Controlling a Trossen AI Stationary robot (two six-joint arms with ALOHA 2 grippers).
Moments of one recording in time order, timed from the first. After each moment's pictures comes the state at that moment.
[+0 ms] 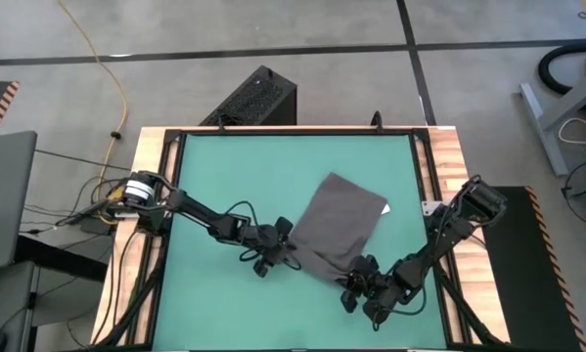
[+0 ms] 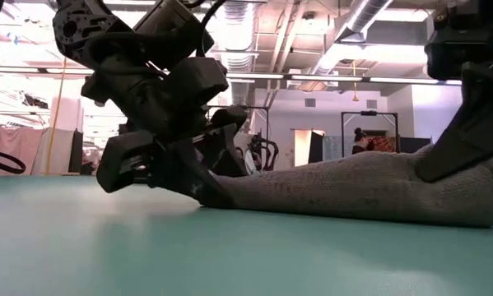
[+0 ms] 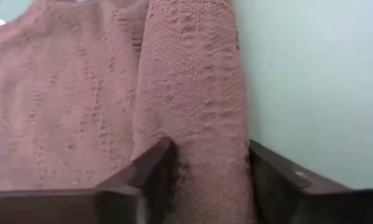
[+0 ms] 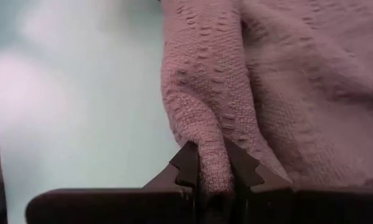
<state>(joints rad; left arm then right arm) -0.17 1.88 0.80 0.31 -0.02 0.50 0.79 1.72 0.81 -0.11 0.68 1.42</state>
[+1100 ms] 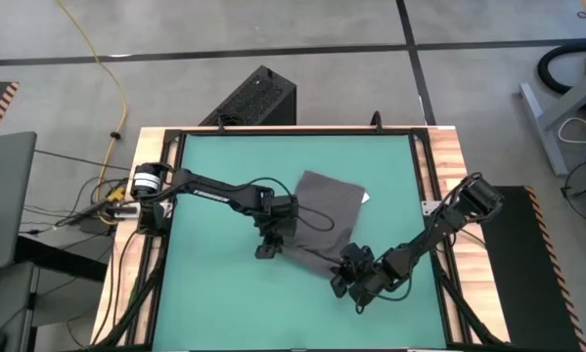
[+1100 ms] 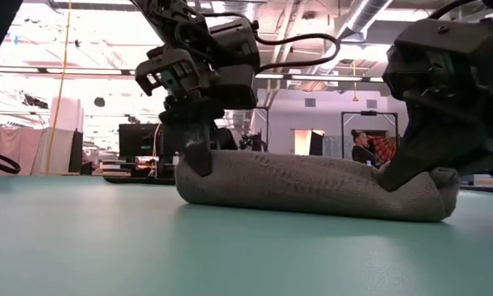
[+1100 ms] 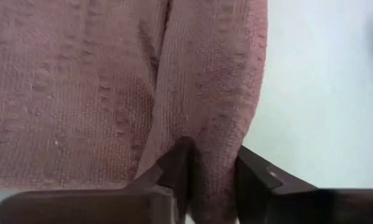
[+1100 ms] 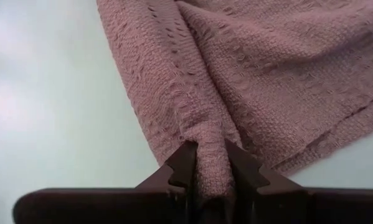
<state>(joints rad) 0.03 1.90 1.20 -0.54 0.44 0.11 0.65 1.72 0.82 -0.19 0.57 1.43</state>
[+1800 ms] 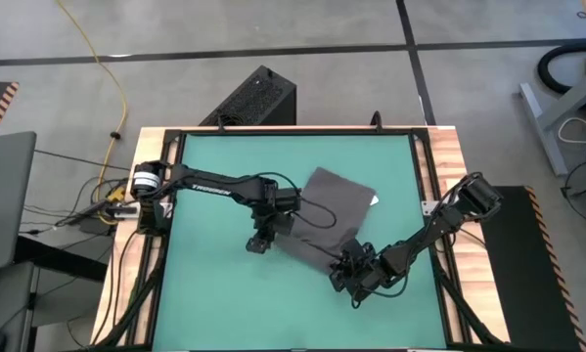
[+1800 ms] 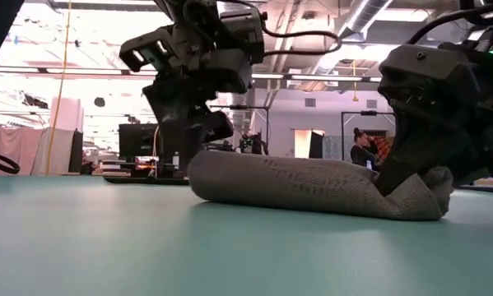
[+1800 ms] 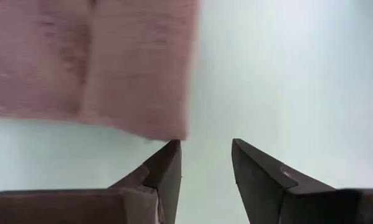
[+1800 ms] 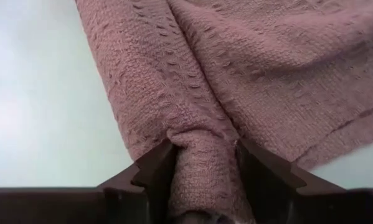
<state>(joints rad) 0.05 1.90 1.36 -0.82 0.44 0.30 0.61 1.72 0.81 -0.26 0.54 1.48</state>
